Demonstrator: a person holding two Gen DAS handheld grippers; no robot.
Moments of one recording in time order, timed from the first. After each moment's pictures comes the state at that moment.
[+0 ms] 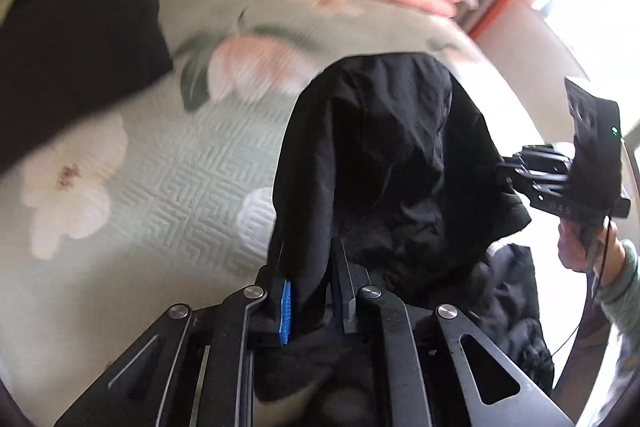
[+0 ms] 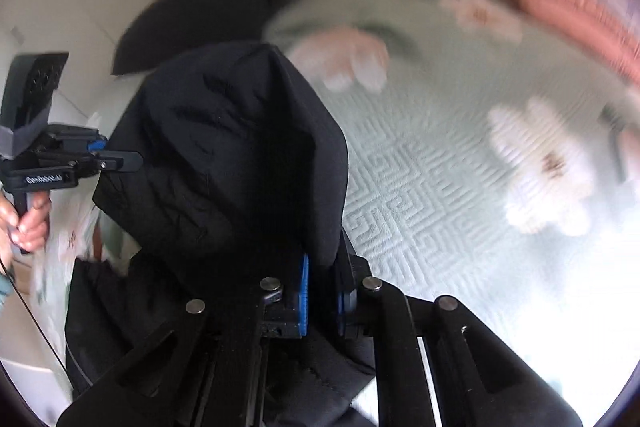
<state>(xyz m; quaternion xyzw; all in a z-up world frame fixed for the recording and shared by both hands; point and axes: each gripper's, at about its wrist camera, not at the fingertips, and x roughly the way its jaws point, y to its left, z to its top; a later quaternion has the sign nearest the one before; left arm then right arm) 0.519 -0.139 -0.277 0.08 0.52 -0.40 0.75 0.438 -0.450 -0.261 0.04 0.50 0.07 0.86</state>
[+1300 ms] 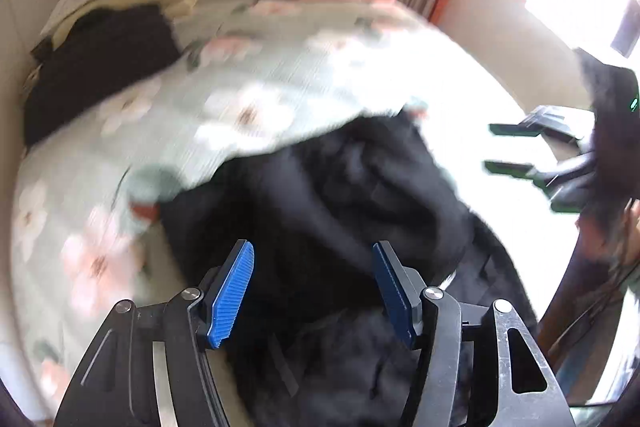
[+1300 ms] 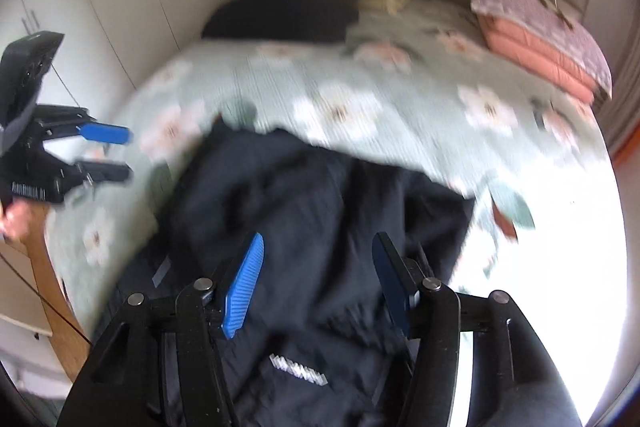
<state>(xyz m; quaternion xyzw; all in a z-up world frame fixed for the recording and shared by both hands) 0.199 -0.049 -0.157 0.12 0.48 -0.38 0.78 0.130 -0.283 -0.133 0.01 0.46 0.06 0.88</state>
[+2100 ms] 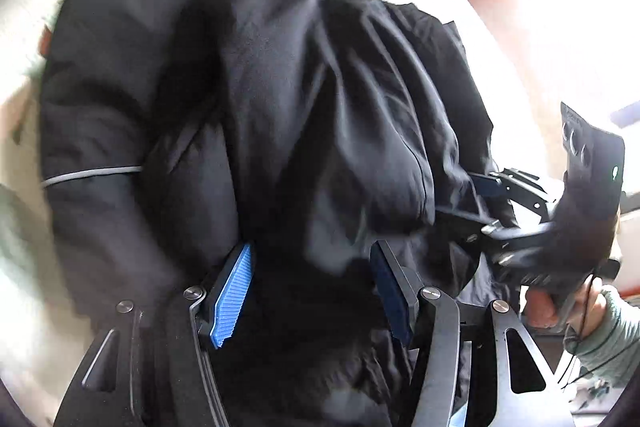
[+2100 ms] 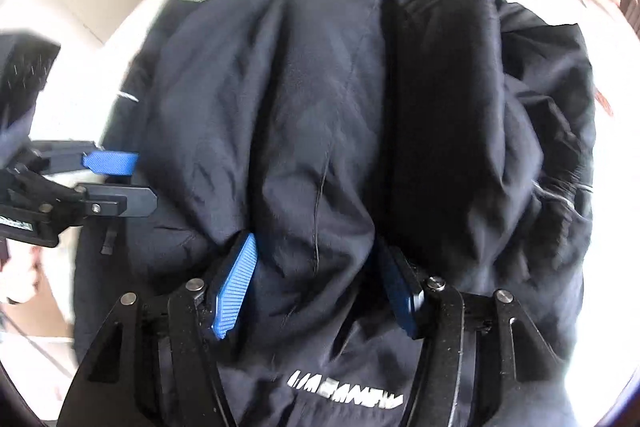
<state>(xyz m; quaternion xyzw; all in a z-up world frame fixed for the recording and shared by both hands) 0.186 -0.043 -0.339 0.02 0.62 -0.36 0.70 0.126 -0.277 -0.299 0.11 0.57 0.06 0.81</state>
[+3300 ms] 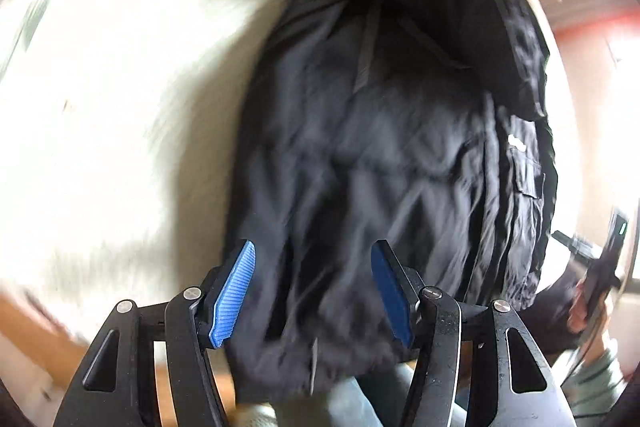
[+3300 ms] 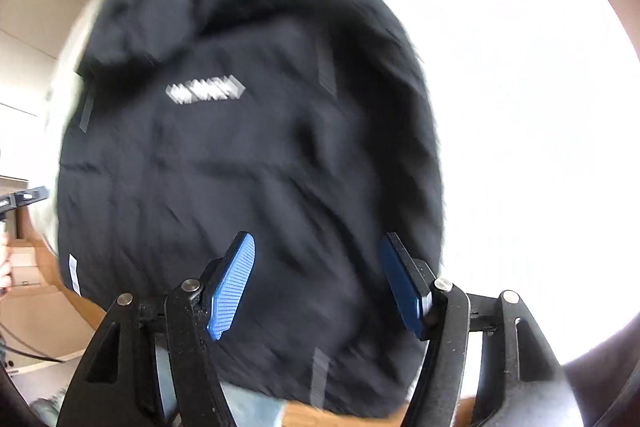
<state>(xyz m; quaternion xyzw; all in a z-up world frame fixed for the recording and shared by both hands) 0.016 0.145 -0.365 -0.08 0.71 -0.17 0.68 -0.118 -0.371 -0.308 0.15 0.65 -0.06 0.75</state>
